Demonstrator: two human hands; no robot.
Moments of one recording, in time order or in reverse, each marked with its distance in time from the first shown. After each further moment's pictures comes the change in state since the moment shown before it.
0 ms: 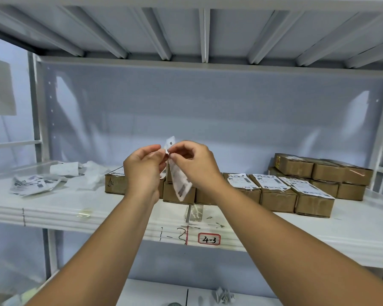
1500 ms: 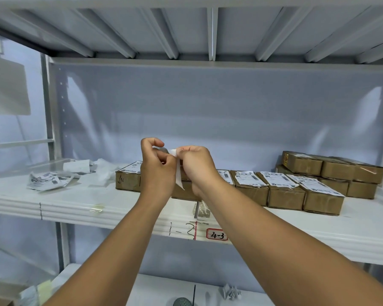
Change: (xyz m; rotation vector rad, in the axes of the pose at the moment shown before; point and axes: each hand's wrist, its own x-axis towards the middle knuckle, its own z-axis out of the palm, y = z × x) left_hand -0.008 -0.010 -0.011 0.433 -0.067 0.353; right_hand -0.012 -0.030 0.020 0.438 0.007 0.431
